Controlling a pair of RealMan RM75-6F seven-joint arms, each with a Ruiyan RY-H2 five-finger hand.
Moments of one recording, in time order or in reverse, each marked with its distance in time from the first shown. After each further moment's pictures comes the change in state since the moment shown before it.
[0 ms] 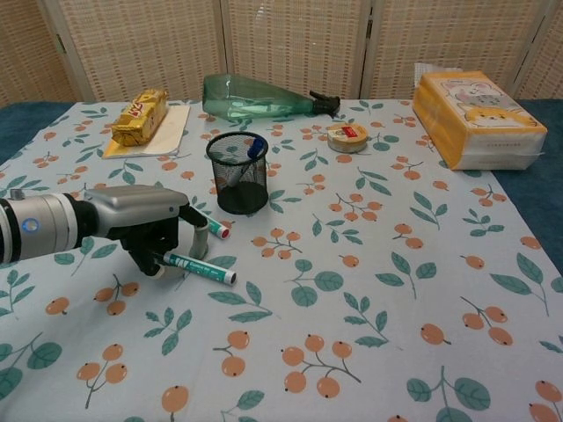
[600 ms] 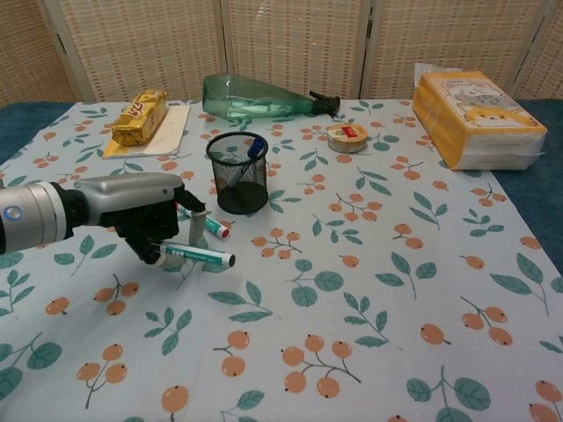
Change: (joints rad) left arm 0.029 0.053 -0.019 -0.086 0.019 0.067 -0.091; right arm -0.004 -0.003 0.002 0.000 -0.001 0.007 -0.008
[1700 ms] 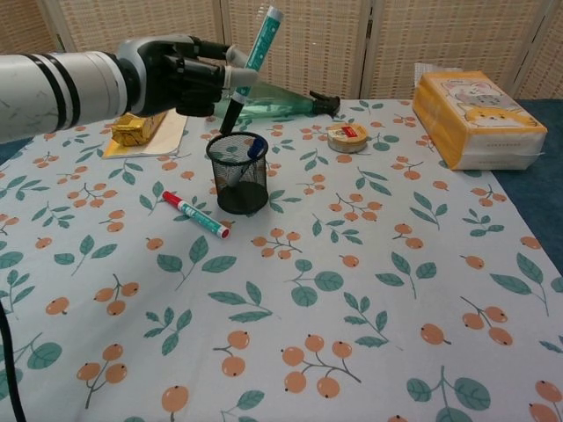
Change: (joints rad) left arm -0.083 -0.026 -0.400 -0.115 -0.471 -0.067 -0.490; right arm 0.000 0.013 -0.007 0.007 -0.002 -0.005 0.039
